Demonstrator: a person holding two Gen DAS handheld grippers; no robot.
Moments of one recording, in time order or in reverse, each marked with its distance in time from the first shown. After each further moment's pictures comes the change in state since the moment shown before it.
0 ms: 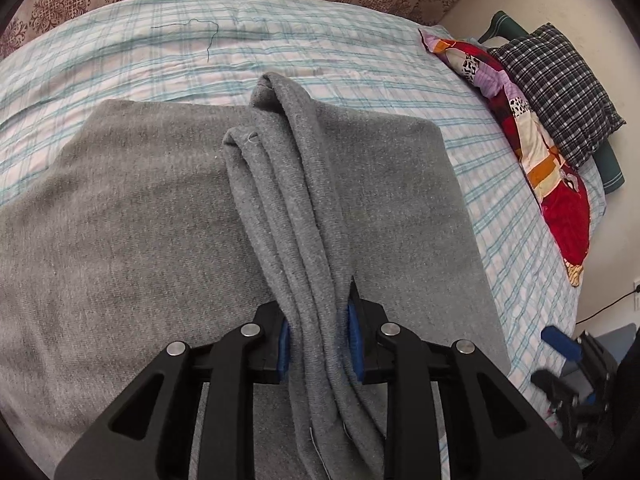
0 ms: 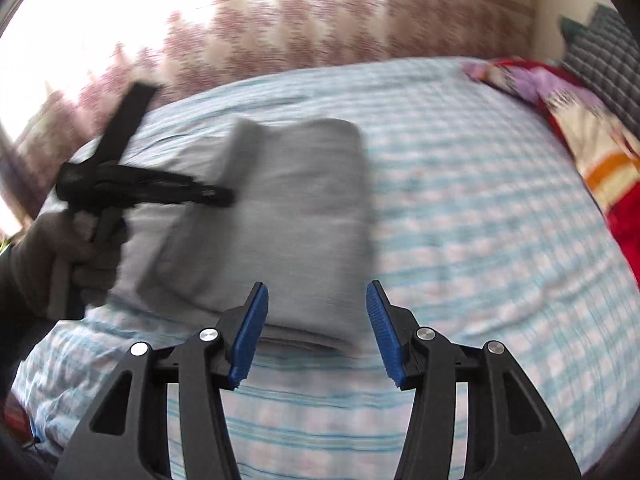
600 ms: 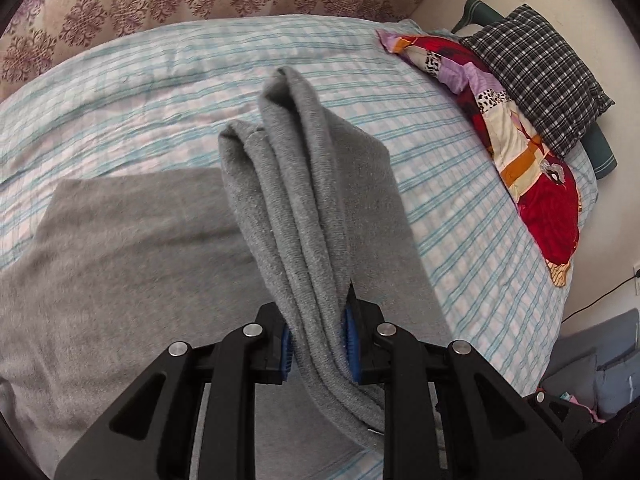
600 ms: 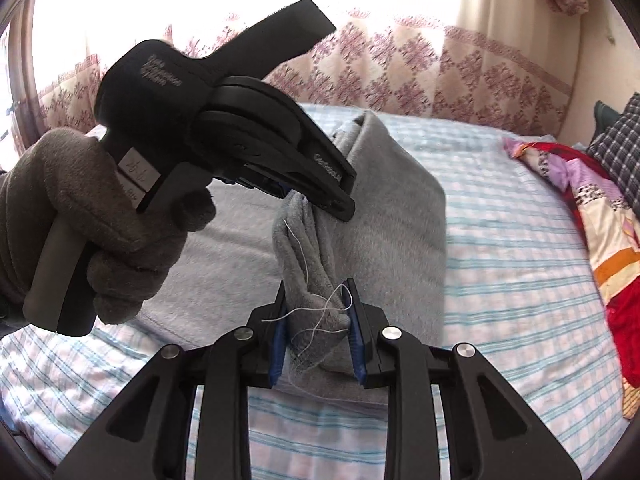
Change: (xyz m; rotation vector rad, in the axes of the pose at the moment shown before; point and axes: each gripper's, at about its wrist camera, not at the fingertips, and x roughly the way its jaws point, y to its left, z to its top) left arm -0.016 -0.065 0.033 0.065 0.013 -0.007; right arm 0.006 0.076 0.022 -0.257 -0.109 0.037
